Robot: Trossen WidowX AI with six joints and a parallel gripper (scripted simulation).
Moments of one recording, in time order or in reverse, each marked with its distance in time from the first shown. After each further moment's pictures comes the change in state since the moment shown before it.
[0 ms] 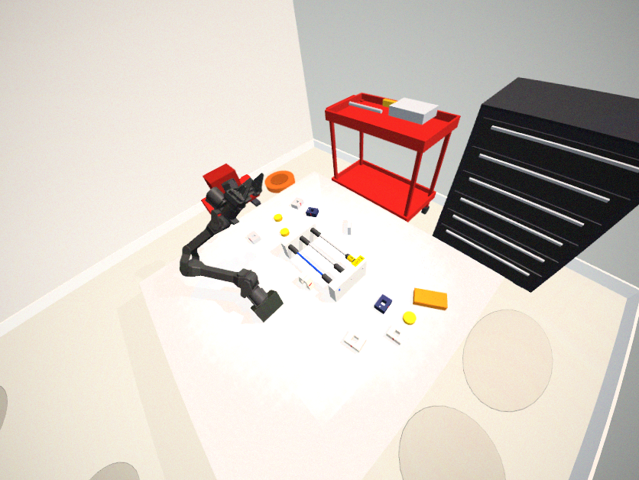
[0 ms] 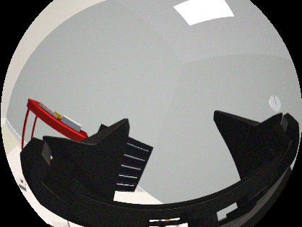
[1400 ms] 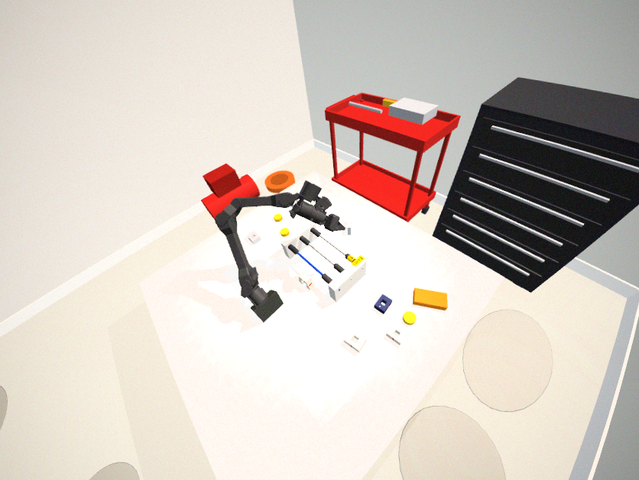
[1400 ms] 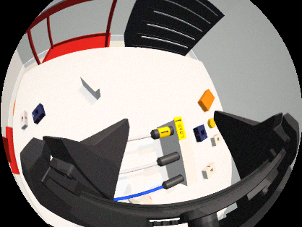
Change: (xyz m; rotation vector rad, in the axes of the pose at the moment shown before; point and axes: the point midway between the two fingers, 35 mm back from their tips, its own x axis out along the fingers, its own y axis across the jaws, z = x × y) arm 0.056 0.122 -0.317 -0.050 1.261 0.699
